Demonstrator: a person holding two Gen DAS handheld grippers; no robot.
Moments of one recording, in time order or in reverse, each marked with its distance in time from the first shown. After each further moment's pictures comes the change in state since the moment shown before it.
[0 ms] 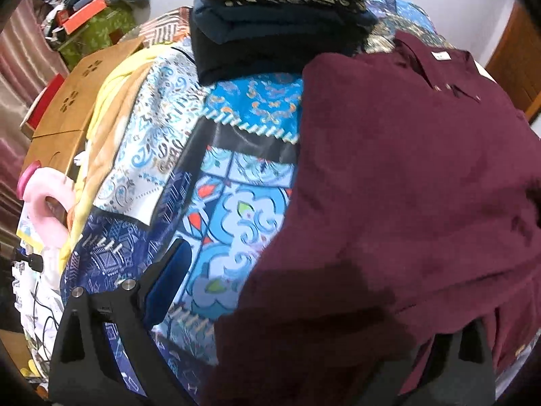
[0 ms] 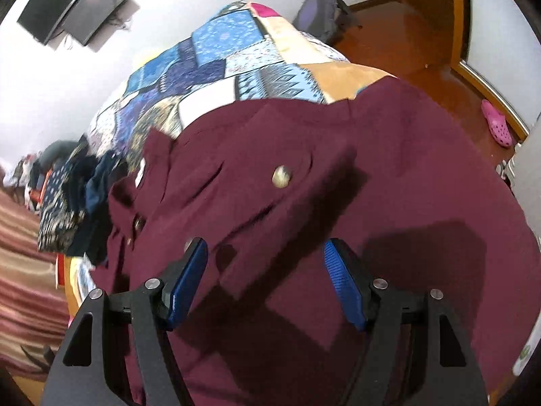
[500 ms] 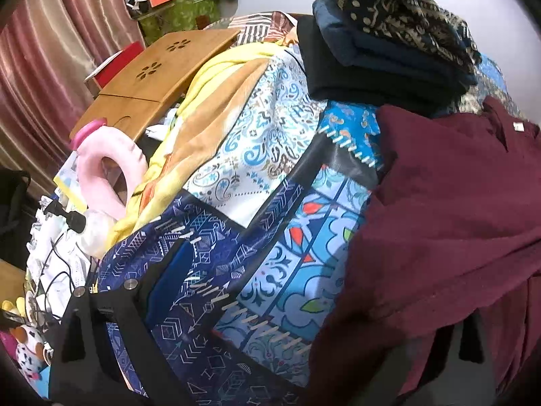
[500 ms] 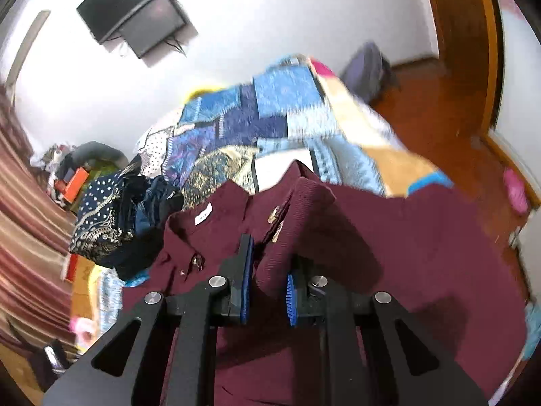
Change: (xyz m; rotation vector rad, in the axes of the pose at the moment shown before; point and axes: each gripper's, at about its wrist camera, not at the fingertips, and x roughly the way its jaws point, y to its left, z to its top) left arm -0.004 0.069 -0.009 -0.236 -0.055 0.196; right arm -0.071 0.066 0.002 -0.216 -0.222 0.069
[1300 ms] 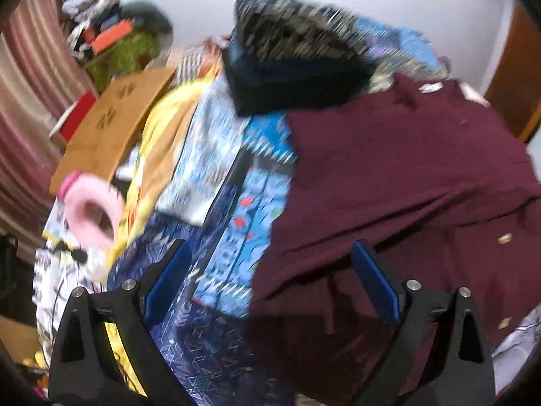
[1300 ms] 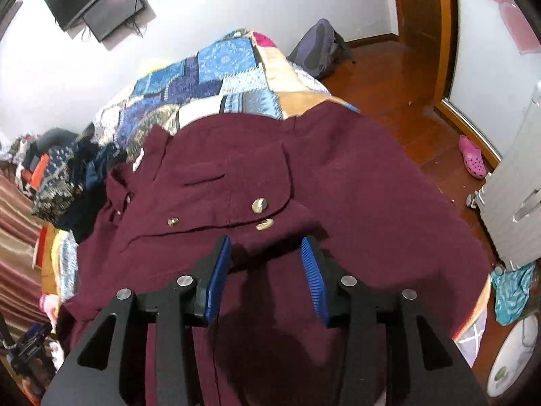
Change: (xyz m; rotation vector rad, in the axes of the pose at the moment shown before) left arm -0.096 -0.043 -0.017 0.234 -0.089 -0.170; right arm -0.033 -0.078 -0.063 0.084 0.105 -0.140
